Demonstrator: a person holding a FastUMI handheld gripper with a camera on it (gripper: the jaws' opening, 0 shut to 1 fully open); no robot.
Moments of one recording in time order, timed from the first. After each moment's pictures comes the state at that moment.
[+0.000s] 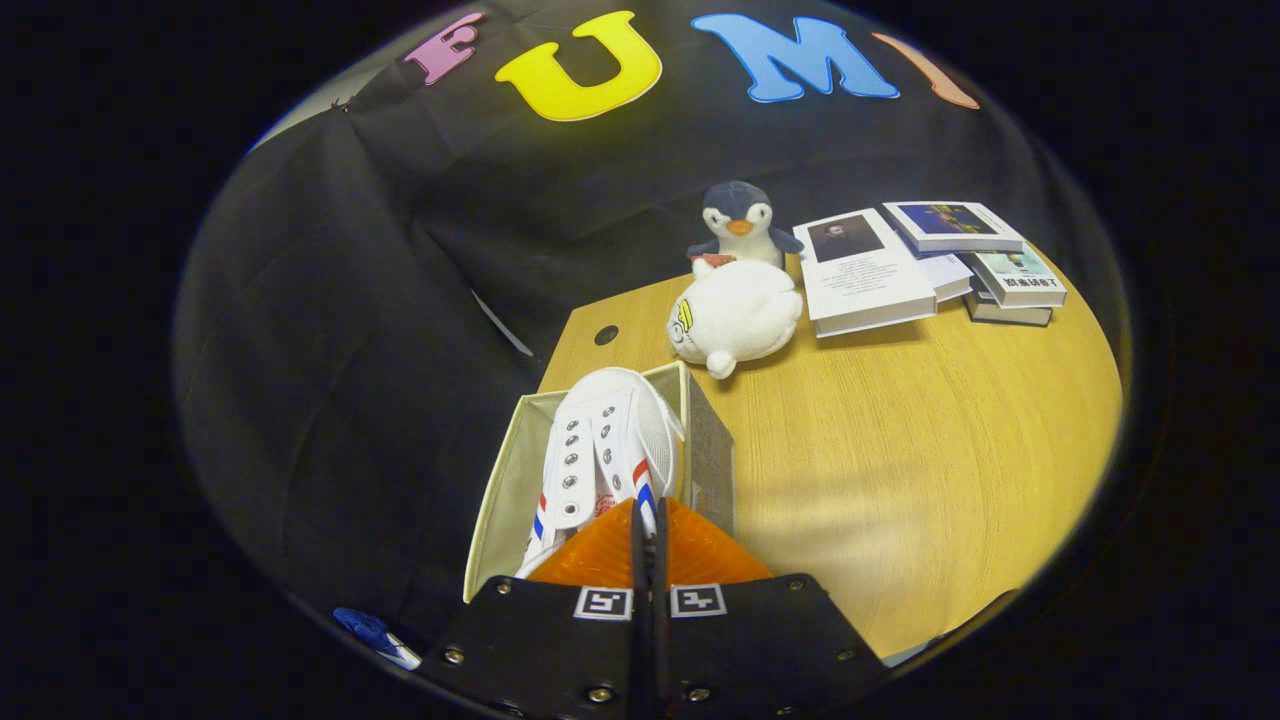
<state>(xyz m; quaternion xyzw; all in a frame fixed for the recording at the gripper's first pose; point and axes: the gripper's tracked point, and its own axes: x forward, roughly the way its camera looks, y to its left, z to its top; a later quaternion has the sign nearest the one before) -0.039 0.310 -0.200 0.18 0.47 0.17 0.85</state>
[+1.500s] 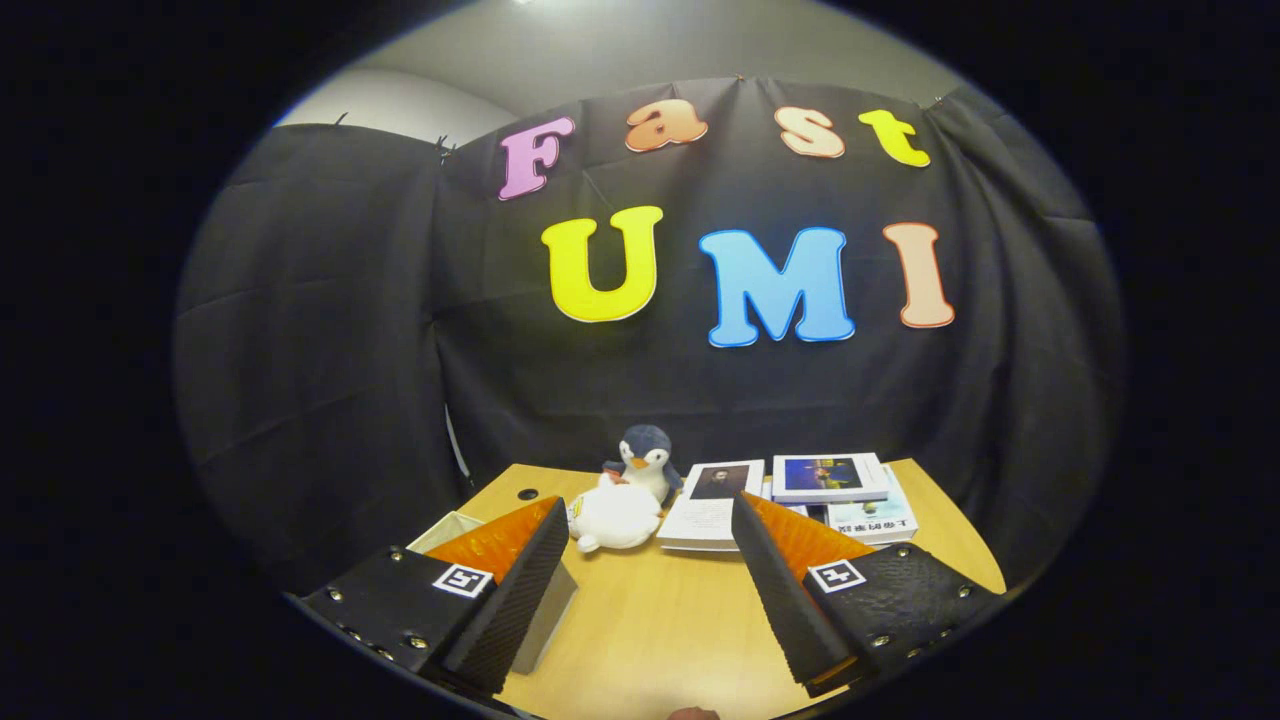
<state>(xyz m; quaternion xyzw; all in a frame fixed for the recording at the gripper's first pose) -0.008 0.091 -0.023 0.03 0.17 0.12 0.98</state>
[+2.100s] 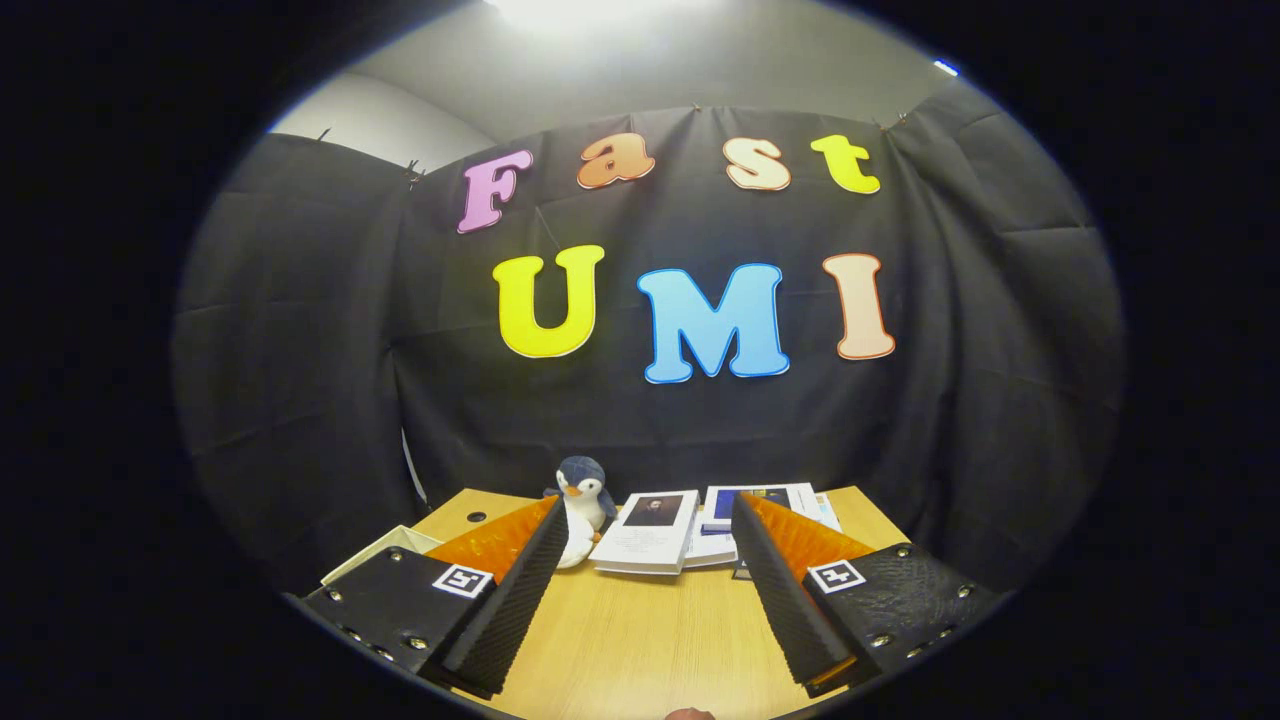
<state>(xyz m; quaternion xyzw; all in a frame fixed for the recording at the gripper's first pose) -0.006 0.017 -0.004 0.03 0.13 0.07 0.99</state>
